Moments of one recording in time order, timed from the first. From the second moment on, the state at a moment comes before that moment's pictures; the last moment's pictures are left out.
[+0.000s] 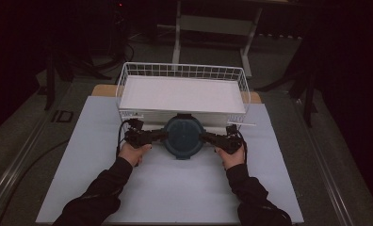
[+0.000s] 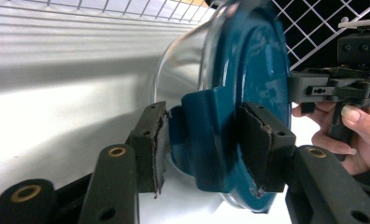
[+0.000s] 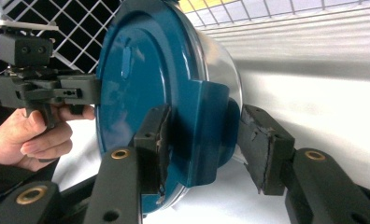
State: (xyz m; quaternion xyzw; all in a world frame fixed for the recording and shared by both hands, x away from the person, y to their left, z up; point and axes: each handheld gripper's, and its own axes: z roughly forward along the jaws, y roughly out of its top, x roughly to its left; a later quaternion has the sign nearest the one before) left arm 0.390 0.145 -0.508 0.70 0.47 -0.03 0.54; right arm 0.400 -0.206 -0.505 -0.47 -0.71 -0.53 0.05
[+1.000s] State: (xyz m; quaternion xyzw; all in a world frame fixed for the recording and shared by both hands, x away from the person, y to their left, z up) left arm 0.388 0.144 -0.500 0.71 0.48 0.02 0.52; right arm 0.393 -0.206 -0.495 -0.47 -0.70 -0.54 0.00
